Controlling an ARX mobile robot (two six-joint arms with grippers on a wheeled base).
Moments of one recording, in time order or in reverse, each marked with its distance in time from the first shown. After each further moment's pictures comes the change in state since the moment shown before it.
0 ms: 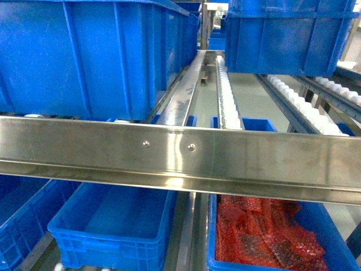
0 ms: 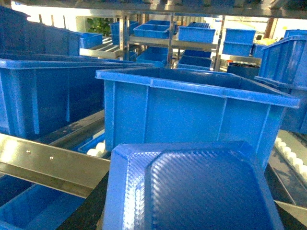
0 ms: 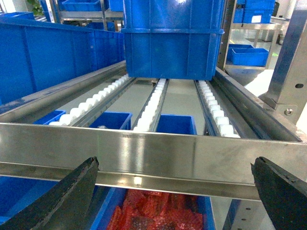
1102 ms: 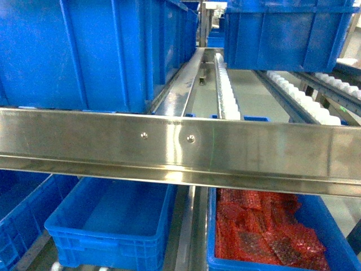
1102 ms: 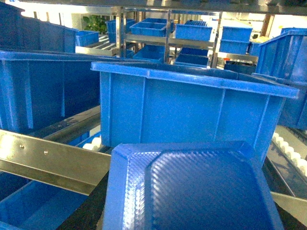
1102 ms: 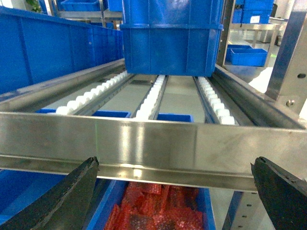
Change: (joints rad) left arm -0.003 0.001 0.000 0.001 0.003 0.000; right arm 0.000 0.000 0.000 0.004 0.000 0.000
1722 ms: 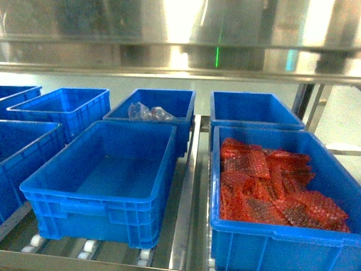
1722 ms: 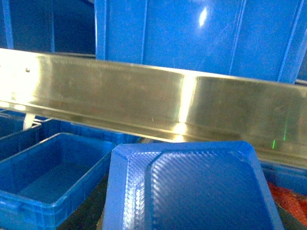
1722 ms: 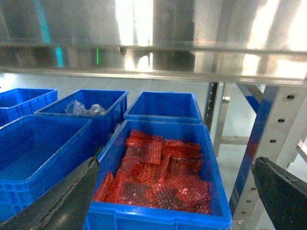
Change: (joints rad) left arm 0.000 0.000 0.000 -0.004 0.000 0.000; right arm 0.000 0.000 0.000 -0.003 0.002 0.000
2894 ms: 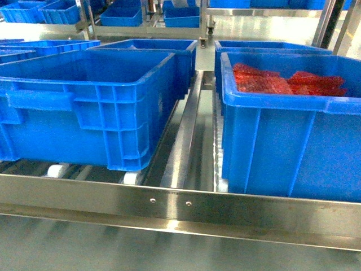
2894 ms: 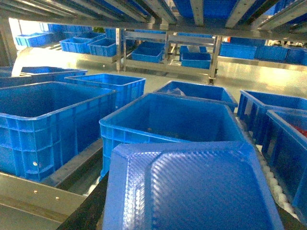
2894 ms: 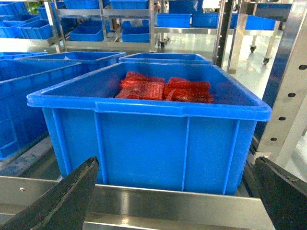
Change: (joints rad) left arm 0.000 0.000 -0.001 -0.003 0.001 0.000; right arm 0.000 0.000 0.000 0.000 0.000 0.000
